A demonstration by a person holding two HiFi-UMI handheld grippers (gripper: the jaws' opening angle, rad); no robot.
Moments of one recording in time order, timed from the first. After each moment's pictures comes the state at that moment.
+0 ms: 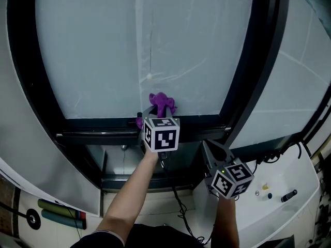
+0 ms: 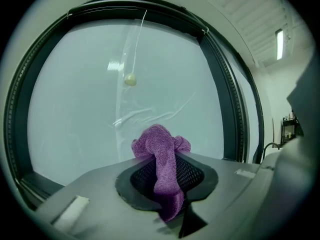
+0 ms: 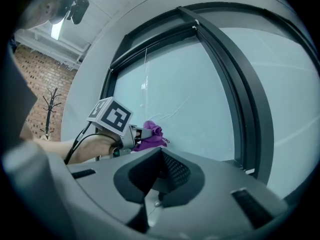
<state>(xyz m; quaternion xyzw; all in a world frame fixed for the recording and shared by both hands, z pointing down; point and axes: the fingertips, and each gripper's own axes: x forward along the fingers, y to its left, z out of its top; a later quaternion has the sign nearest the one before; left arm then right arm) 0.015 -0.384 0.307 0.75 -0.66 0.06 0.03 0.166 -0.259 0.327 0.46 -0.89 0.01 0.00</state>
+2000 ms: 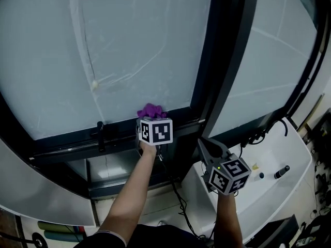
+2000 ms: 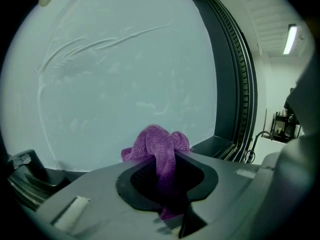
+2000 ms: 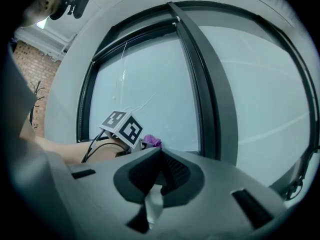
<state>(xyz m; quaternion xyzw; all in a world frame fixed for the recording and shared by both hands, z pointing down) 0.122 -0.453 0.409 0.76 -0.62 0.17 0.12 0.260 -0.285 0.356 0.54 -0.84 0.04 0.03</state>
